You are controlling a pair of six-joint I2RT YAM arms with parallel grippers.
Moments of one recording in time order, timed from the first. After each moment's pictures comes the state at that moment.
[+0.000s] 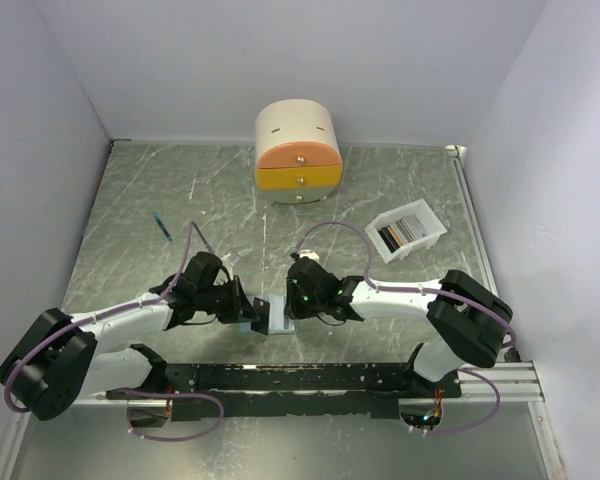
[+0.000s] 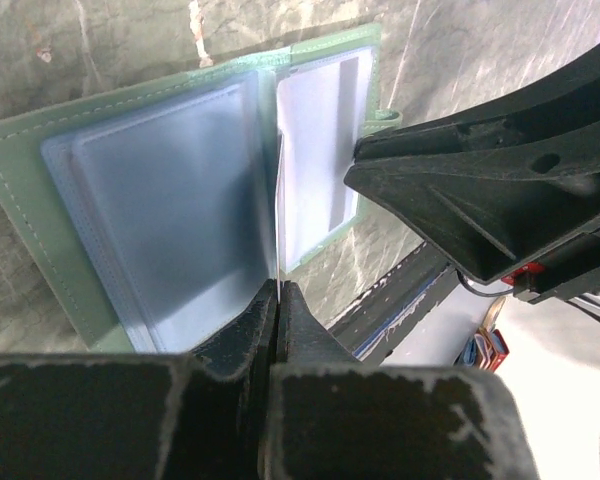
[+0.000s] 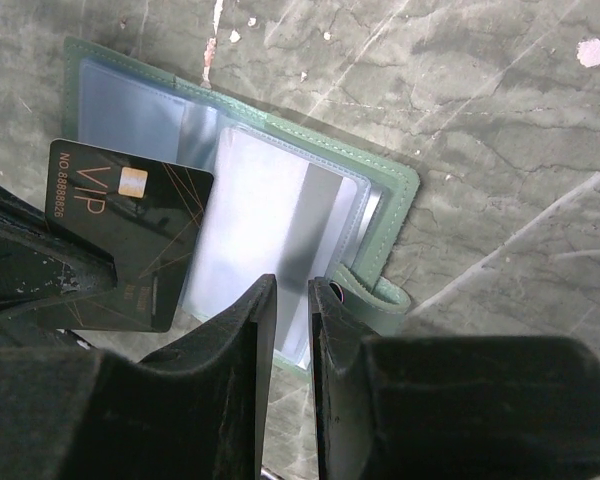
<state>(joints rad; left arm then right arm) -0.61 1.18 0.37 0.00 0.46 -0.85 1.00 1.52 0.69 -0.07 0.04 0.73</state>
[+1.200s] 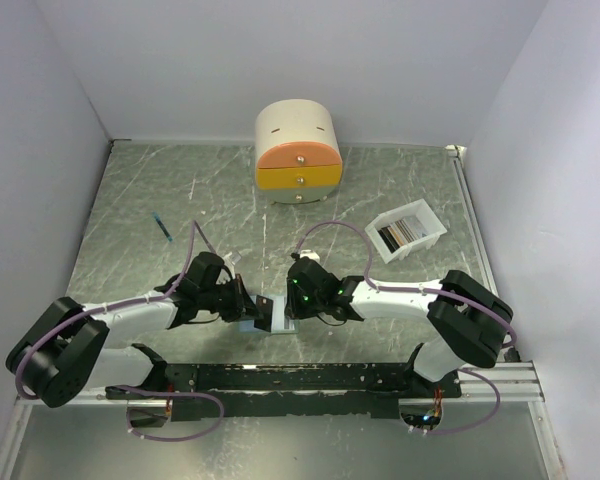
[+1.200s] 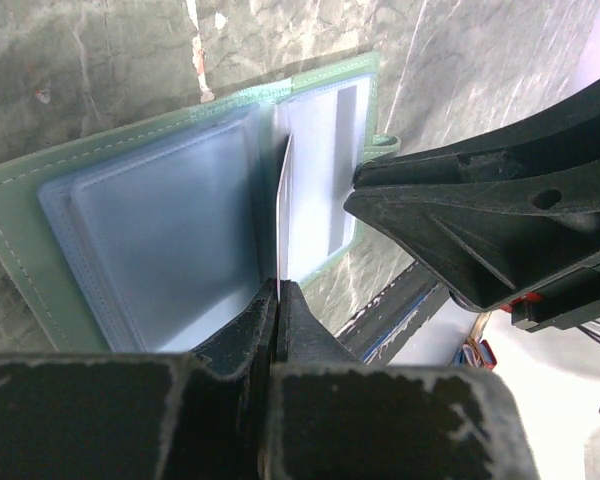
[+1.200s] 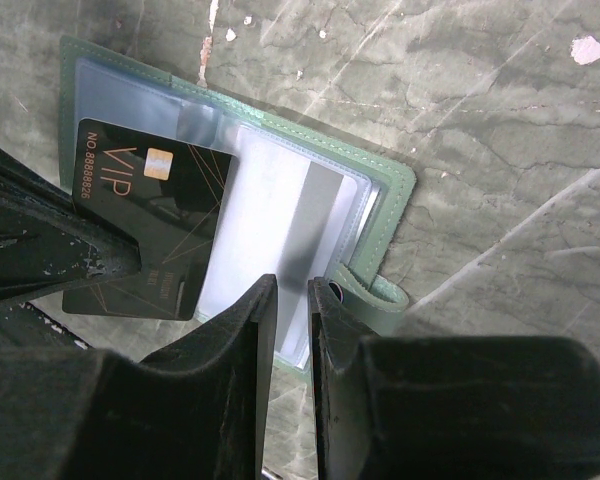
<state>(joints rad) -0.61 1.26 0.35 0.11 0.46 -0.89 1.00 1.52 0.69 -0.08 0.04 0.73</state>
